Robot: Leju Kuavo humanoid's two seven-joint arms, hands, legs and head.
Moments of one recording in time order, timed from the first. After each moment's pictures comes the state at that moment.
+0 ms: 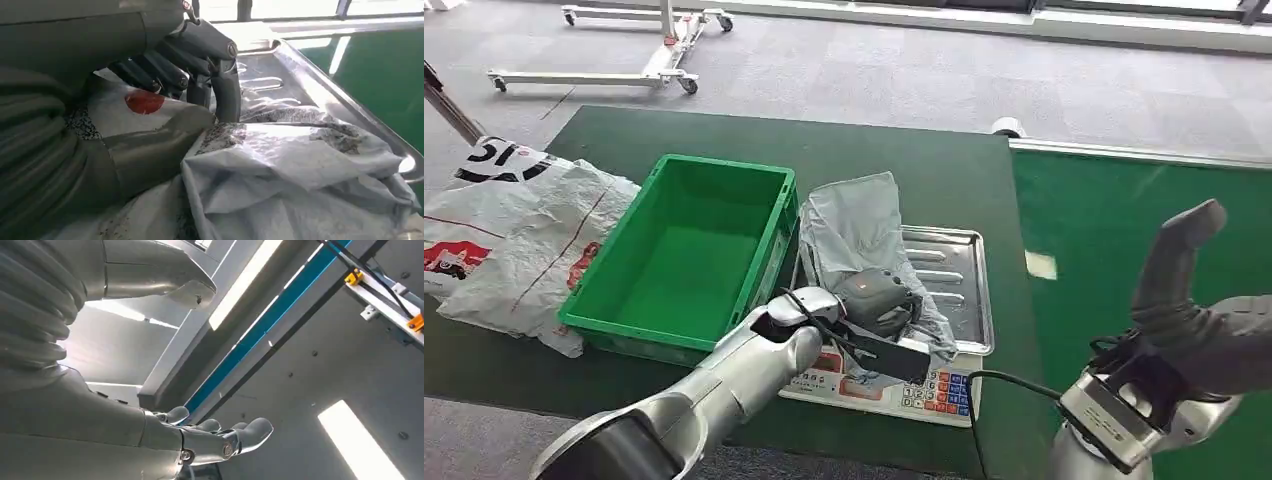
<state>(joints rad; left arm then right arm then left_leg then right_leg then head) -0.74 -0.24 -0.69 -0.56 -0.91 -0.09 -0.48 -0.22 0.28 -0.01 -2.07 1.02 -0.70 -0.70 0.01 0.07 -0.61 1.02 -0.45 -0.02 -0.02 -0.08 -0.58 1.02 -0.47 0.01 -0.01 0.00</state>
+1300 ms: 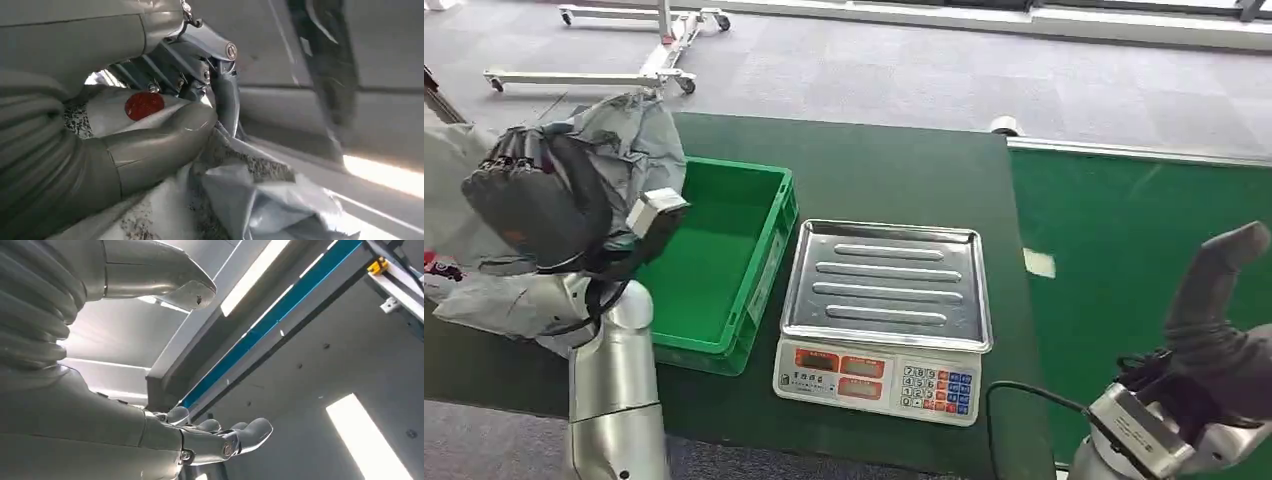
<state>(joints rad) -0.48 -0.31 0.35 -1.54 -1.22 0.70 -0.61 -0.17 0.28 -0.08 -2.12 1.01 -0.70 -0.70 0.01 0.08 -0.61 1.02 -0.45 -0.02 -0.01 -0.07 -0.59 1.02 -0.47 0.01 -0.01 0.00</state>
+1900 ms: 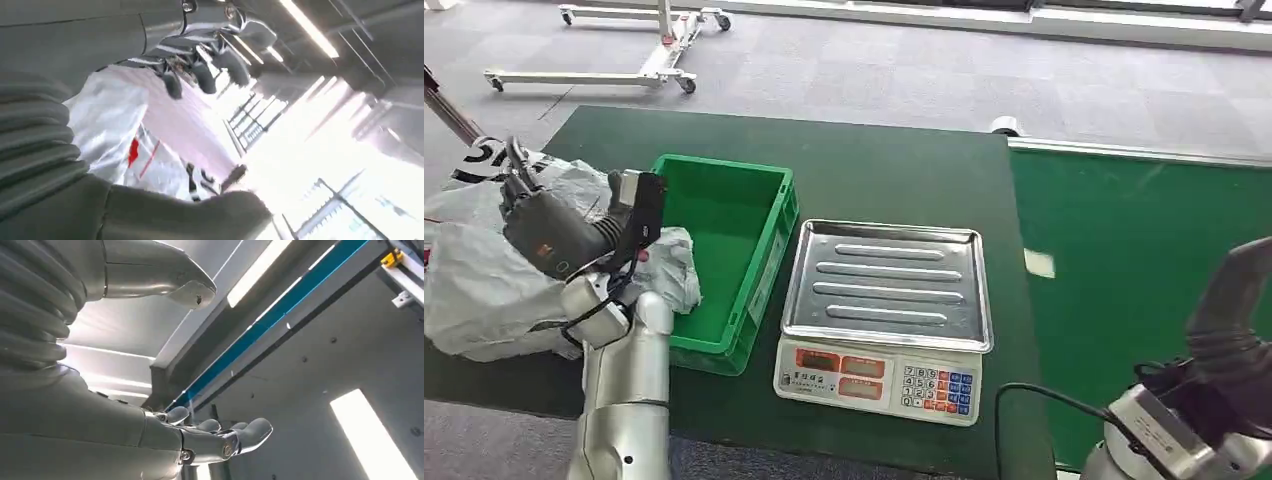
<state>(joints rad) -0.49 -0.27 0.36 -1.23 -1.49 0.70 0.02 -0.16 0.28 -0.12 -2.14 1.01 -0.70 -0.70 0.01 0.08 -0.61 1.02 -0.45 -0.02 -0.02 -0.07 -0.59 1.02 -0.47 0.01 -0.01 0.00</state>
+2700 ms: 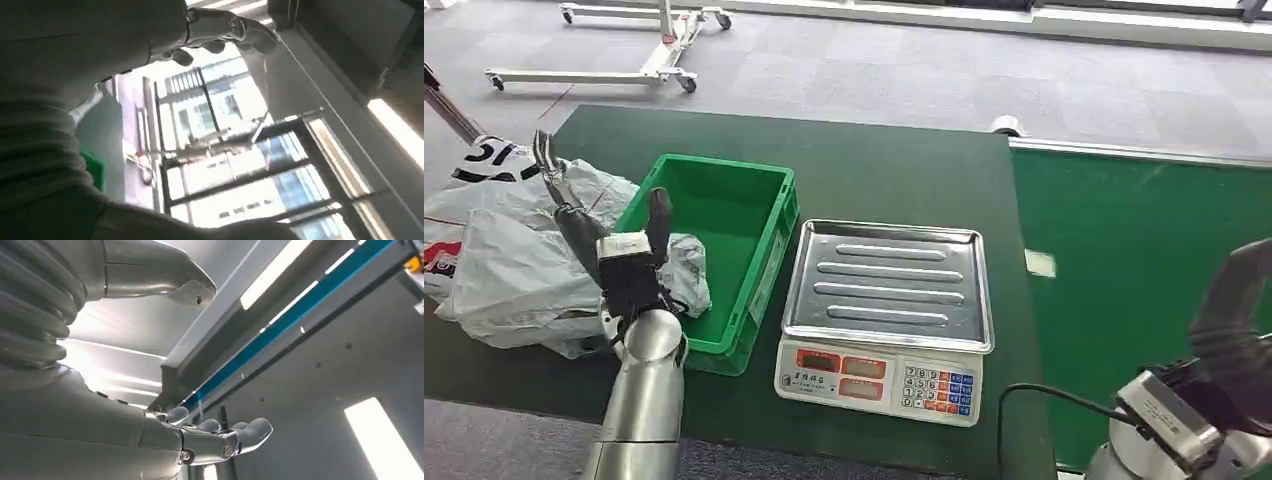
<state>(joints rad) -0.35 -0.24 0.02 -1.44 -0.42 0.50 -0.70 -0.16 0.28 -0.18 -2.11 0.99 -0.70 -0.70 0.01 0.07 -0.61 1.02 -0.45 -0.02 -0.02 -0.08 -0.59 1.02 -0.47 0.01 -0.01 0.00</state>
